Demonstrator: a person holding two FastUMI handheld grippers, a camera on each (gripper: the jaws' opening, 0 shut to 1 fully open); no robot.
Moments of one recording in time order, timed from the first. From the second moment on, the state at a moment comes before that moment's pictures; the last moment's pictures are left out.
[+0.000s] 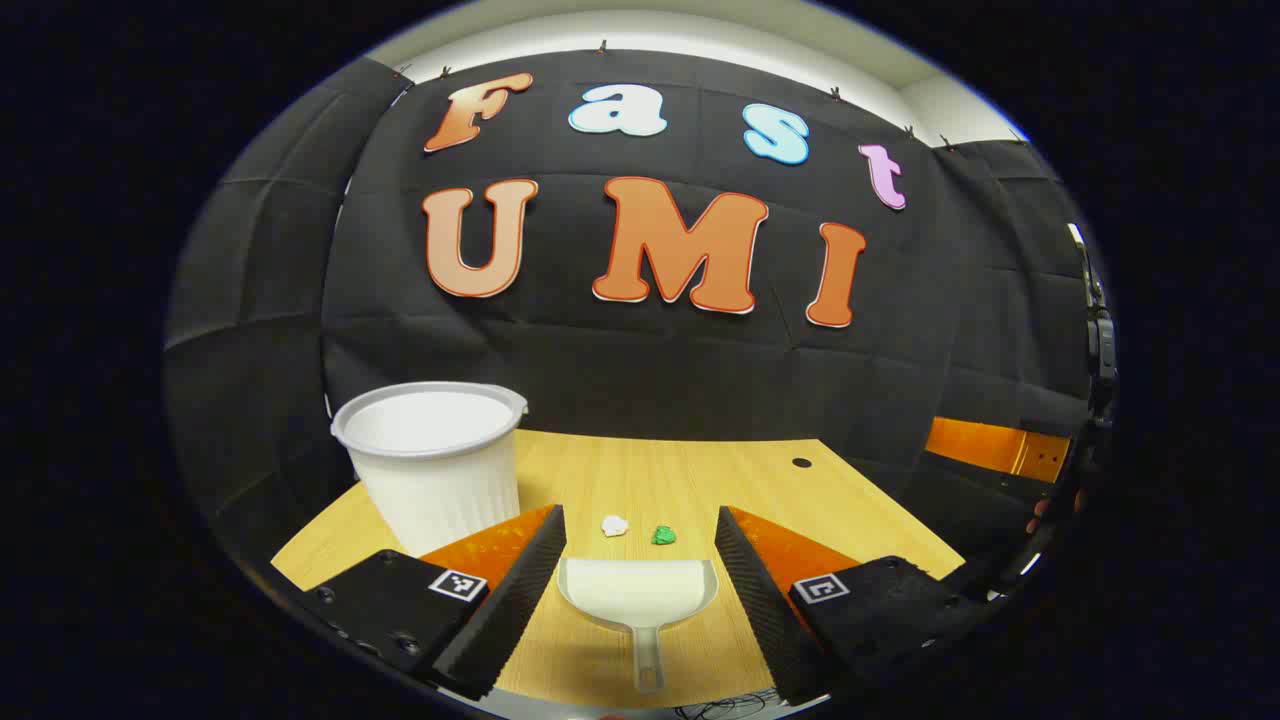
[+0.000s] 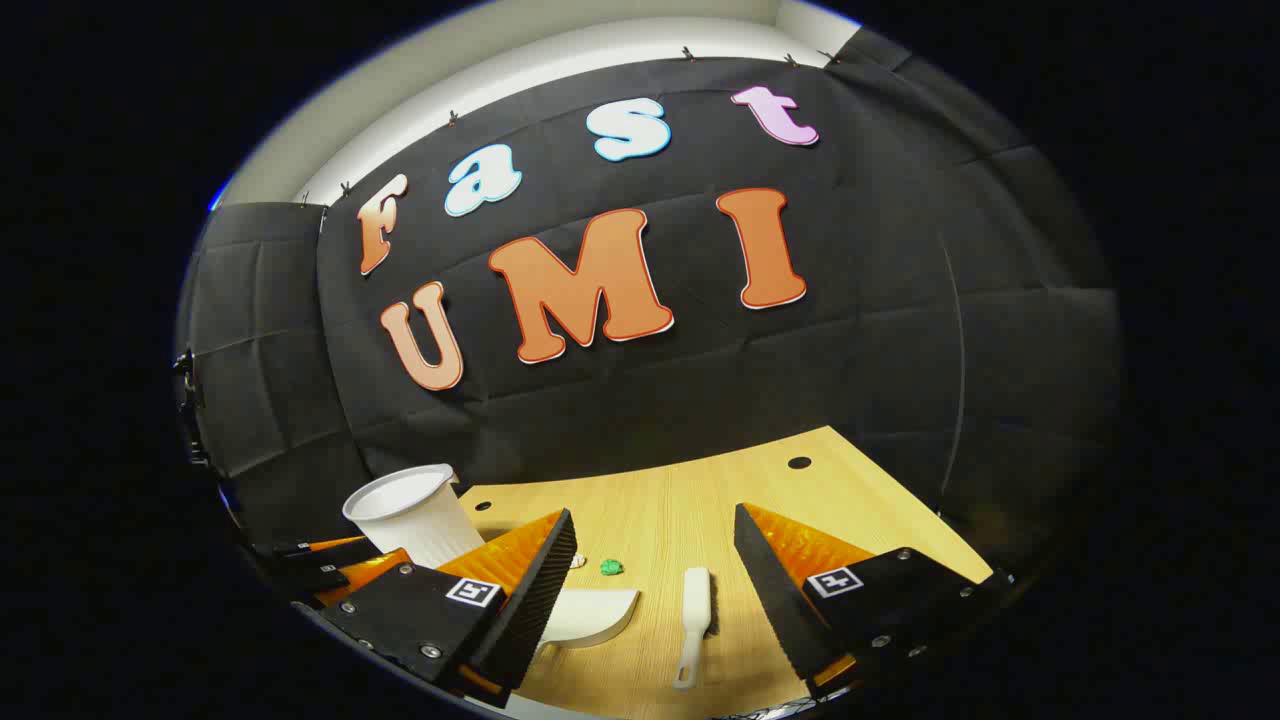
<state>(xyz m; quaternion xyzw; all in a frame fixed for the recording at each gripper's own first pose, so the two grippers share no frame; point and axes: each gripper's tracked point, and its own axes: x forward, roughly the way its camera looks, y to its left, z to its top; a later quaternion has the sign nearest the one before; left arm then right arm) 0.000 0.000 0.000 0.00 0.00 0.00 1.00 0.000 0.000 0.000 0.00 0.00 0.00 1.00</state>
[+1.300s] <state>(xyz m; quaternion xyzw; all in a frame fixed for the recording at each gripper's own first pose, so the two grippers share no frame) 0.014 0.007 -0.037 -0.01 0.07 -0.02 1.00 0.004 0.004 -0.020 -0.02 0.03 0.00 1.00</state>
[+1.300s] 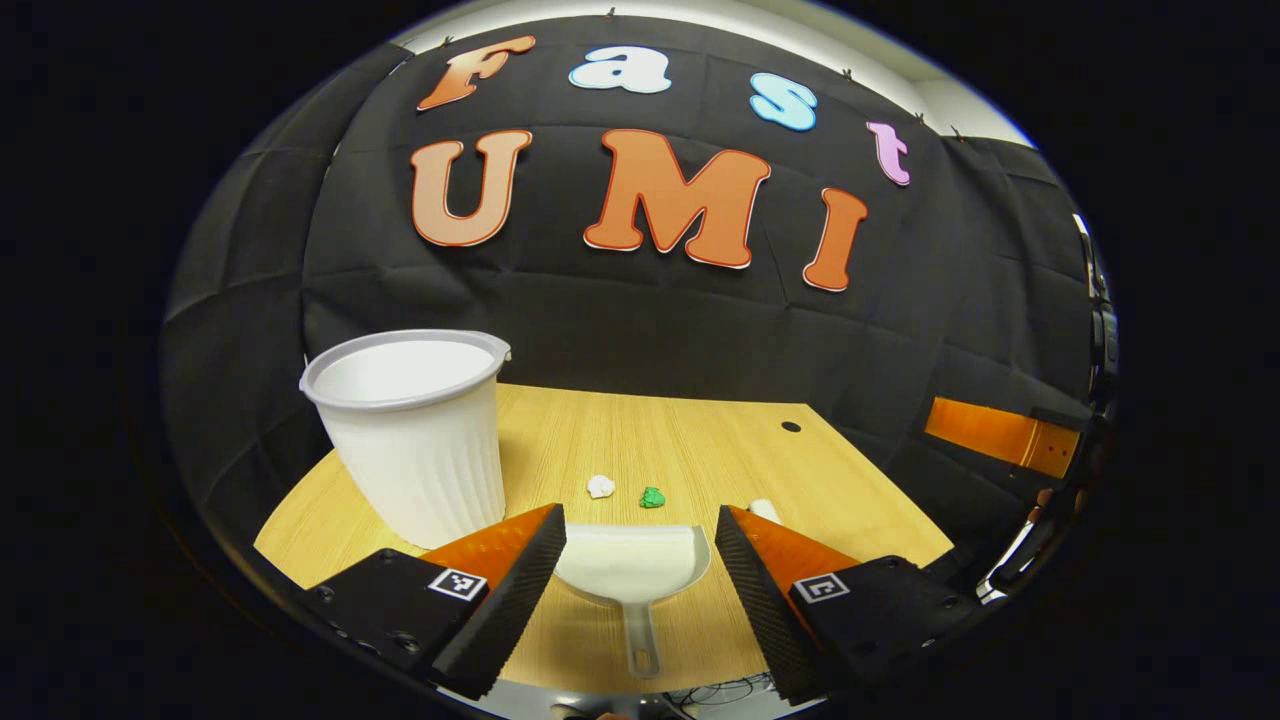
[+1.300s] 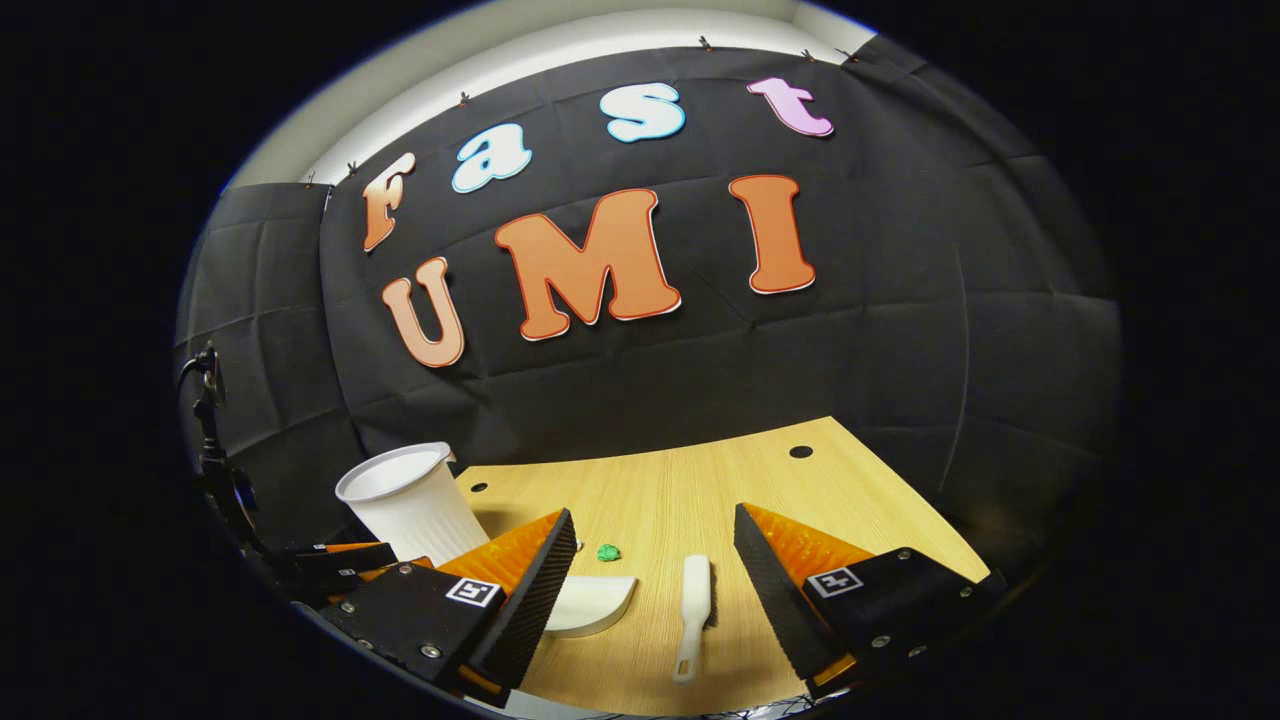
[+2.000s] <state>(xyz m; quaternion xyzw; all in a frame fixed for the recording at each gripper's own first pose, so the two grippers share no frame) 0.027 0.005 -0.072 0.00 0.13 -0.02 0.99 0.020 -0.012 -0.044 -0.01 0.07 -0.01 1.00</state>
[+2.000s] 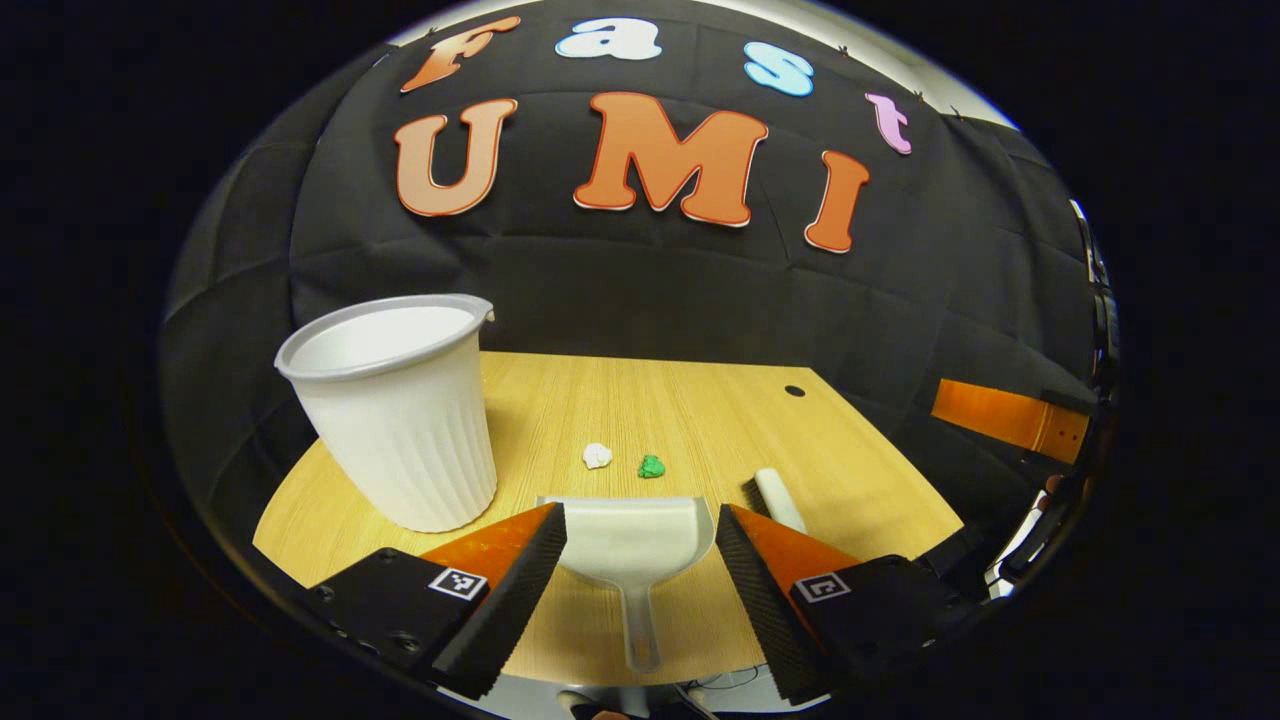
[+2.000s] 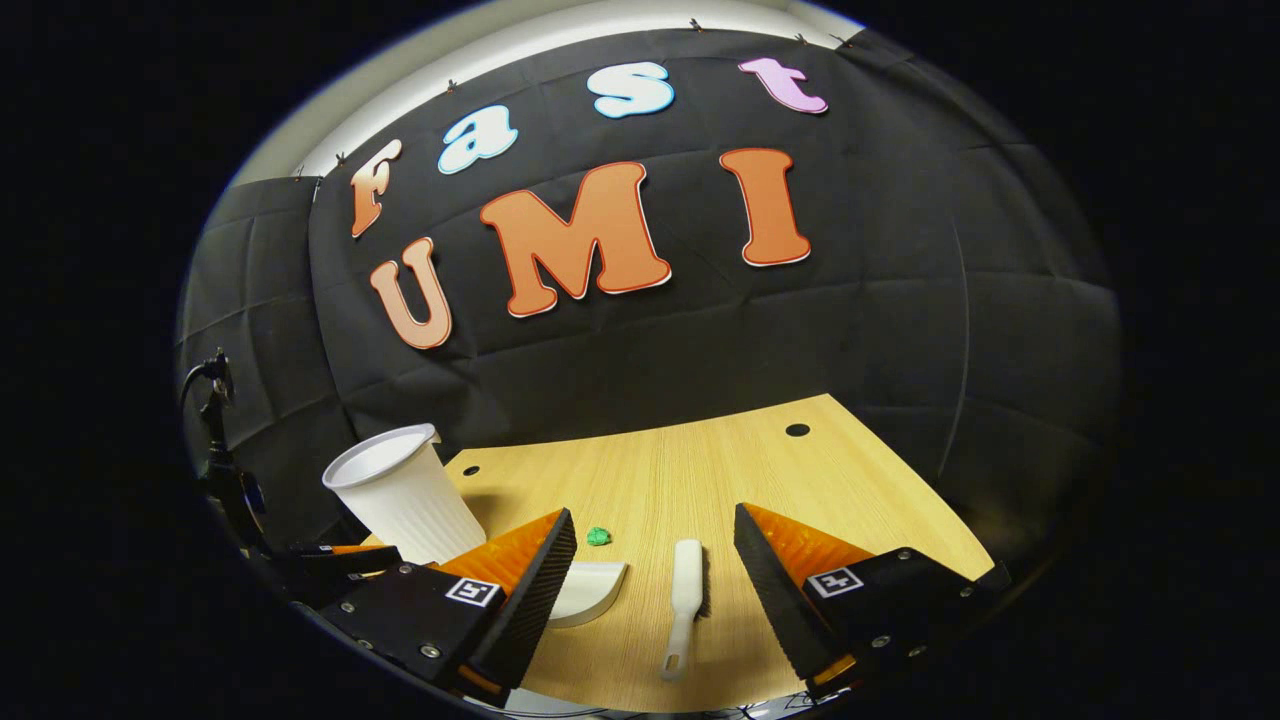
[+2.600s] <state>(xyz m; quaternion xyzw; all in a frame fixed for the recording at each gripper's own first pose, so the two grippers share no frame) 0.057 0.005 -0.168 0.00 0.35 -0.04 0.94 0.043 -0.041 -0.077 0.02 0.11 -0.02 0.99</state>
